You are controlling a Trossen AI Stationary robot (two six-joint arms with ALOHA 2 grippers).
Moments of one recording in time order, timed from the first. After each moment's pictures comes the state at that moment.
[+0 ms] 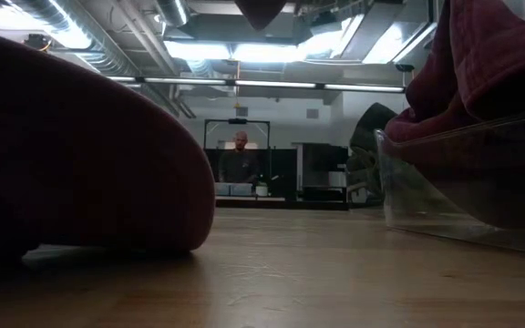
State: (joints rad) left arm -0.13 0.82 1.10 -0.19 -0.55 -0.04; right arm -0.29 1.45 1.64 -0.31 0.02 -0.66
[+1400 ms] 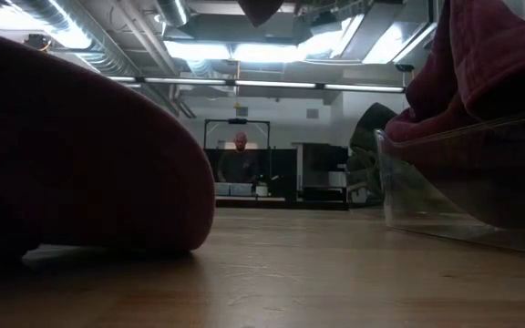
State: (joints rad) left arm -0.07 0.98 1.17 -0.06 -0.75 0.26; right arm -0.28 1.46 1.64 -0.33 -0.04 -0.54
